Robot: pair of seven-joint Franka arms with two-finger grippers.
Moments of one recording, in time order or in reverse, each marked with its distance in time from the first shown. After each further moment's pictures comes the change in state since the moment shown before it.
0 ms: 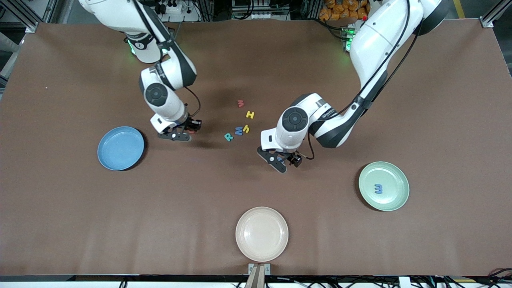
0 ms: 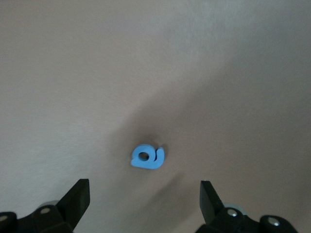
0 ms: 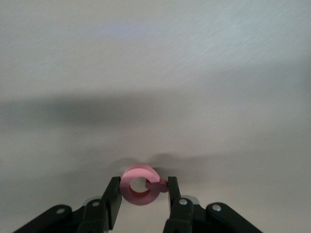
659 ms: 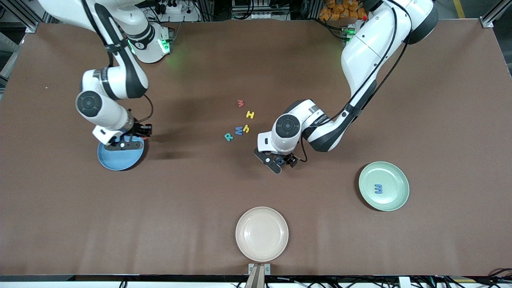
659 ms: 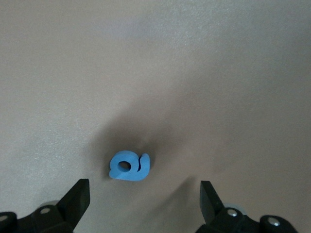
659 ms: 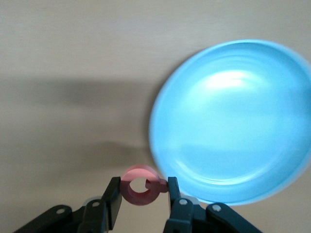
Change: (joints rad) left arm -0.026 0.048 0.015 0.025 0.000 -0.001 0.023; right arm -0.229 -0.128 -0.104 0.021 -0.178 -0.186 -0.365
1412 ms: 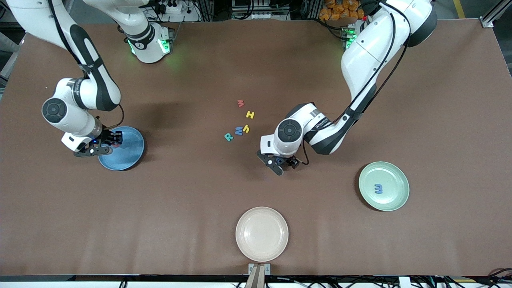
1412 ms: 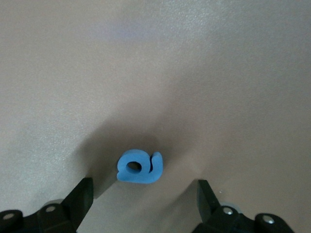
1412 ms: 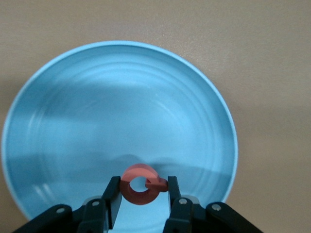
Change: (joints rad) left arm 0.000 0.027 0.019 0.010 0.000 0.001 0.042; right arm -0.212 0.156 -0.001 -0.012 -0.025 0.248 -0.229
